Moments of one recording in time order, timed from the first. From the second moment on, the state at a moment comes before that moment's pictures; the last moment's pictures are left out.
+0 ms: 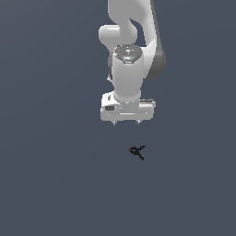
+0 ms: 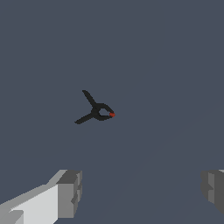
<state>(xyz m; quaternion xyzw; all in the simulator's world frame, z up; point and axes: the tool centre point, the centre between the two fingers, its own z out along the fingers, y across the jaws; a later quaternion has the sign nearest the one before) 0.001 0.036 0.193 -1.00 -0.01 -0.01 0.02</state>
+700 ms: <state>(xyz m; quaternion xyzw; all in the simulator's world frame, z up) -0.003 0.033 0.178 -1.00 0.01 0.01 0.02</state>
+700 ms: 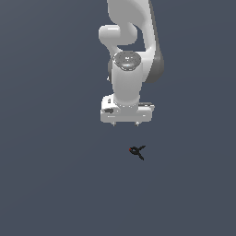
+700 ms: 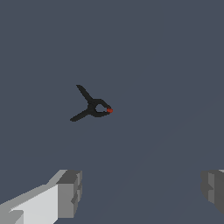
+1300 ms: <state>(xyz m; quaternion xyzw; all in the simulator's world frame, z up) 0.003 0.038 0.168 -1.00 -0.06 0.01 0.01</state>
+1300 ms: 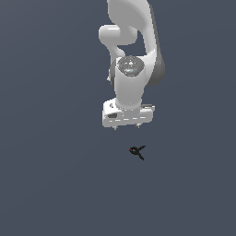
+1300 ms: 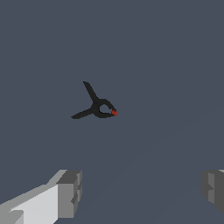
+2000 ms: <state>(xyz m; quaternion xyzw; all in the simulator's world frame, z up) 0.022 0.056 0.134 -0.97 -0.26 0.01 0.00</state>
